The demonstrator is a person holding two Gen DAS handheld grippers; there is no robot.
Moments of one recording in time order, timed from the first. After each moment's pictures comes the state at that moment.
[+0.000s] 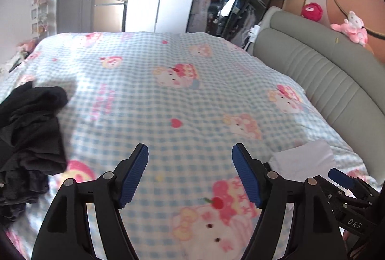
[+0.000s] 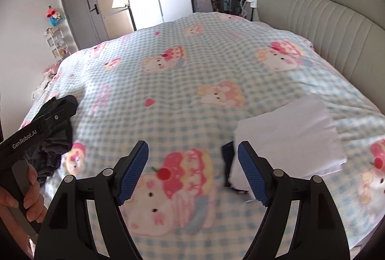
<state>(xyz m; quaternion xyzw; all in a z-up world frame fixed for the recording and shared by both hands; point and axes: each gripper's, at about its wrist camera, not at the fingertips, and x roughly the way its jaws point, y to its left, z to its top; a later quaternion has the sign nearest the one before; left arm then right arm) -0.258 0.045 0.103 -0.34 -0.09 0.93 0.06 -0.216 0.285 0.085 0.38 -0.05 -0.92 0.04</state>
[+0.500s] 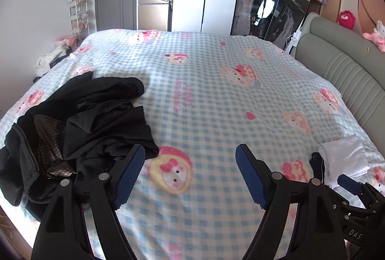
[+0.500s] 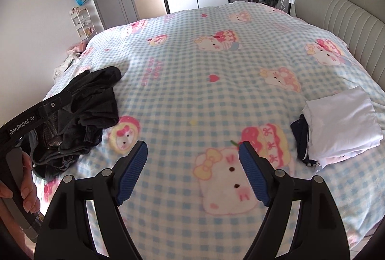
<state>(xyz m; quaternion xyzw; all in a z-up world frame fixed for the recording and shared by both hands) -0.188 -0.086 0.112 -0.35 -0.06 0.93 -0.05 -0.170 0.153 0.080 0.41 -0.03 -0.90 0.11</state>
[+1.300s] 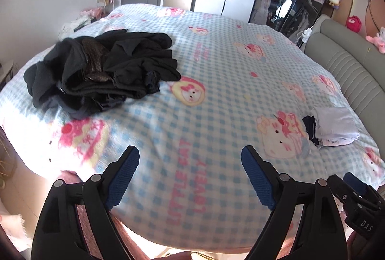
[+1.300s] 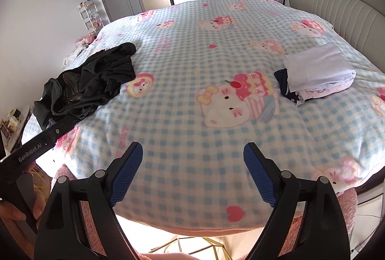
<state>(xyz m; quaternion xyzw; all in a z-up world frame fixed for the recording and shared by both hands) 0.001 -0.062 0.059 -0.39 -0.12 0.91 -0.07 -0.002 0.186 0.063 0.42 -0.03 -0.90 0.12</state>
